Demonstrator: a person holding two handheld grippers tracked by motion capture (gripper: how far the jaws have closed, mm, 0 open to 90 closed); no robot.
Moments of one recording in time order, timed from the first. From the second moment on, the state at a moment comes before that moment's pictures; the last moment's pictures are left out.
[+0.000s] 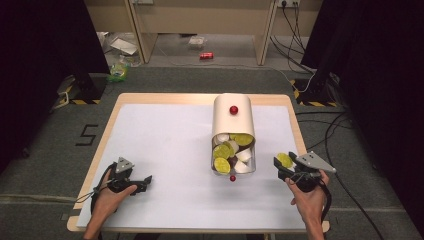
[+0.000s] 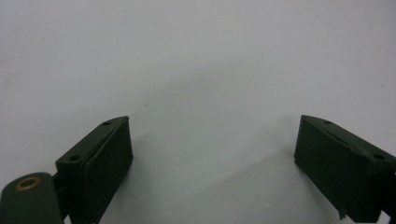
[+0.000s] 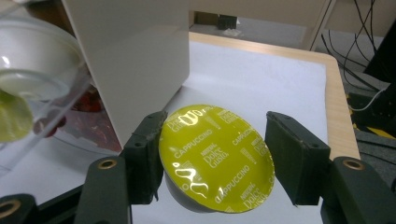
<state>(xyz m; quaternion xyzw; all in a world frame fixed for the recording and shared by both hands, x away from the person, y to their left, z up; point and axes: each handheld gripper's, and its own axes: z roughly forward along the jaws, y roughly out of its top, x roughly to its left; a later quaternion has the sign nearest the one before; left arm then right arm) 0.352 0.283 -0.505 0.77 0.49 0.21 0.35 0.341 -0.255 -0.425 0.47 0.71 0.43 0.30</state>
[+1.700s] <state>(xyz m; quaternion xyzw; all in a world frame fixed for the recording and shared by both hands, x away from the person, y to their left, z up) 0.352 0.283 -0.505 0.77 0.49 0.21 0.35 0.359 -0.254 -0.477 0.50 0.73 0.38 0.27</state>
